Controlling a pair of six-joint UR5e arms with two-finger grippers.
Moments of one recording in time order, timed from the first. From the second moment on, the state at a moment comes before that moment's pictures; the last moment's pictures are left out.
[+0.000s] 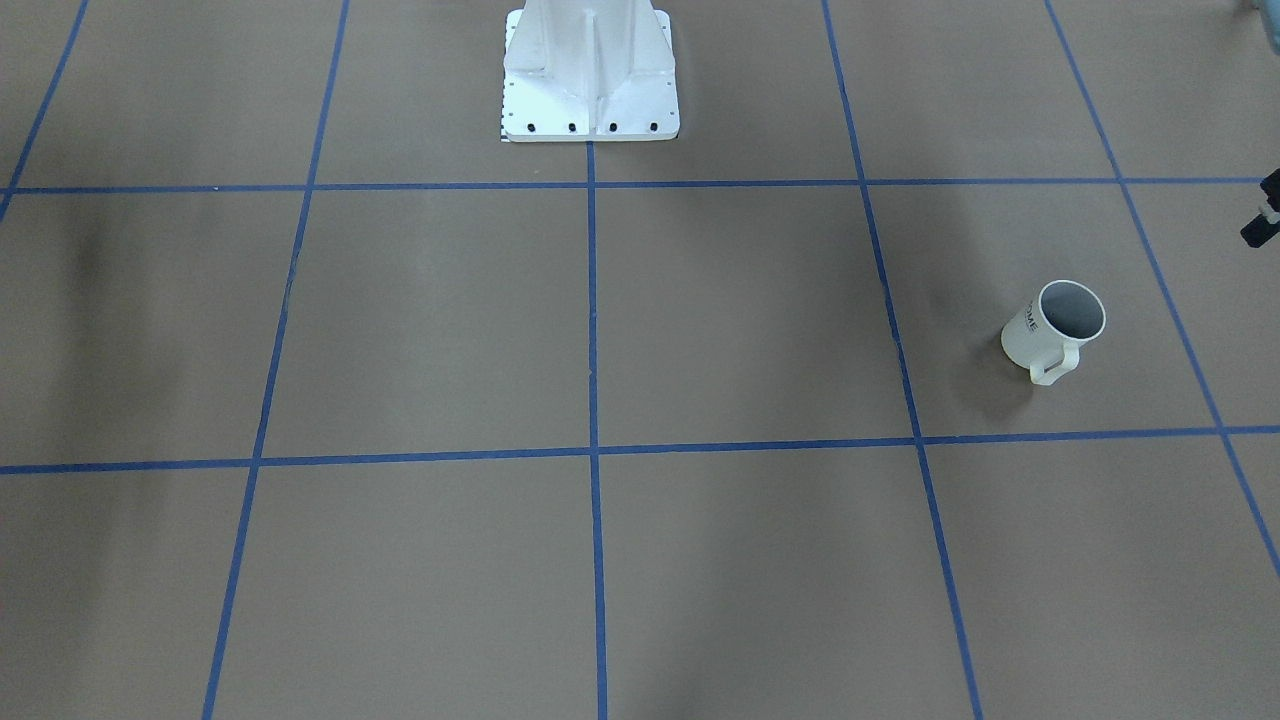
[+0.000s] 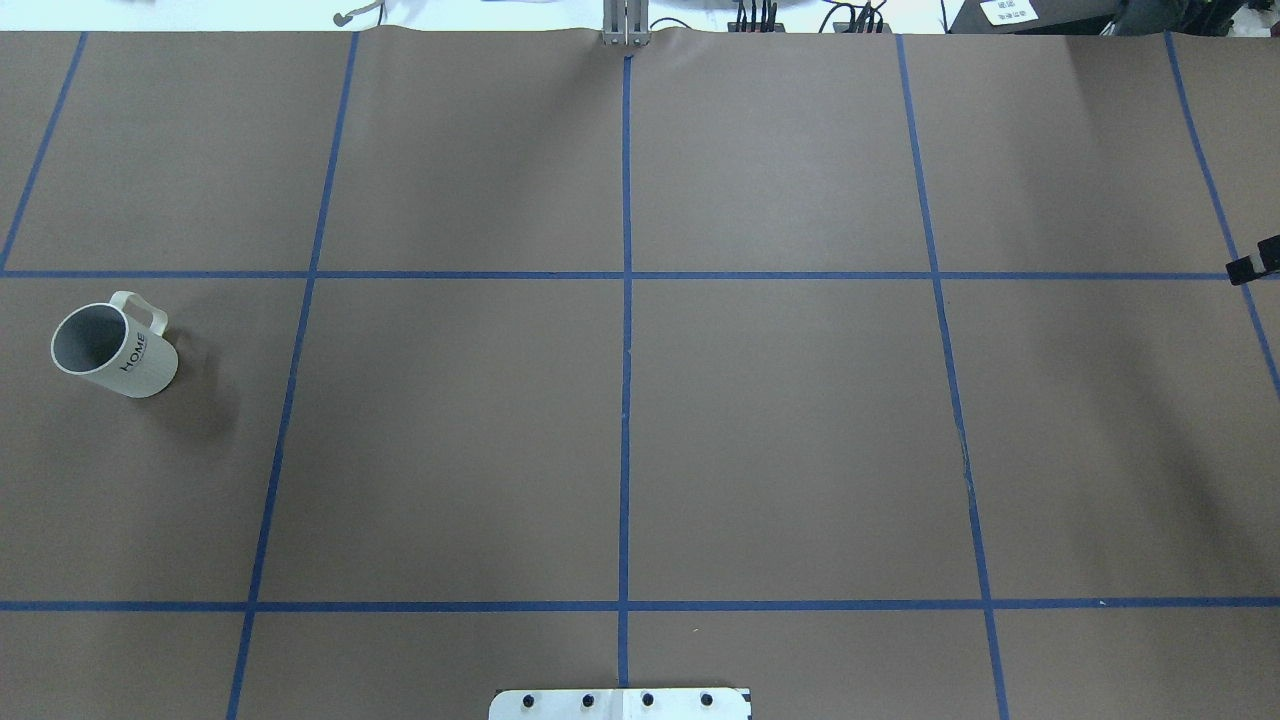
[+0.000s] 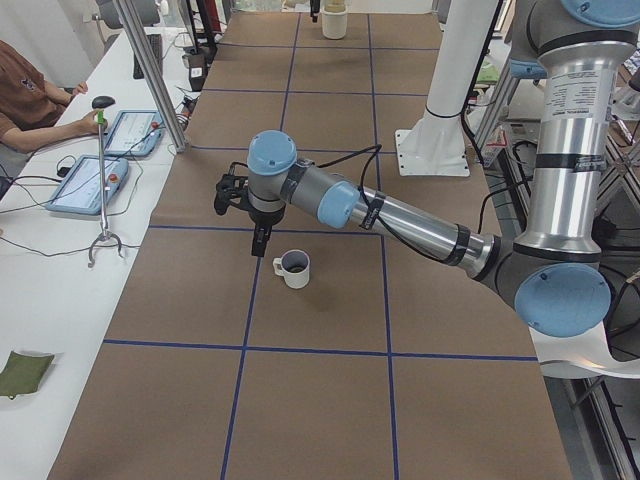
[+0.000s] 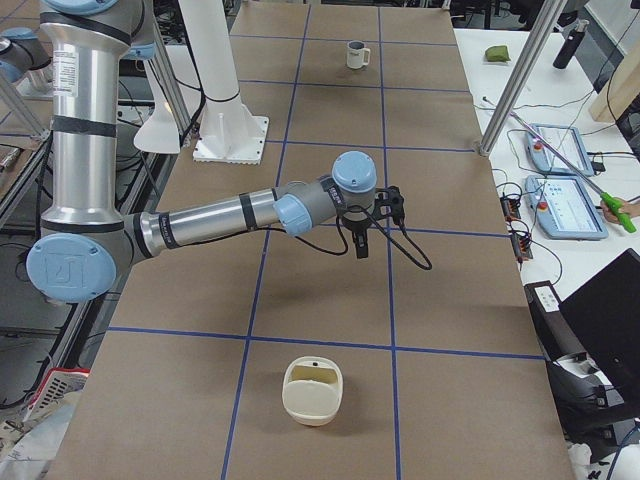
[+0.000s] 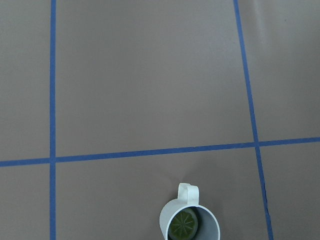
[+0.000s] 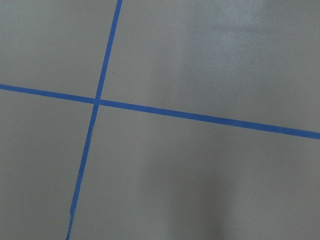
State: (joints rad) left arm -1.47 -1.60 -1.91 -1.70 -2.45 -0.33; right arm 1.34 -1.65 1.90 -1.31 2.46 0.37
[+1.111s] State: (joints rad) left arm -1.44 -1.45 -1.83 -1.91 -2.45 -0.35; right arm 1.39 -1.66 1.88 -1.31 2.33 0.38
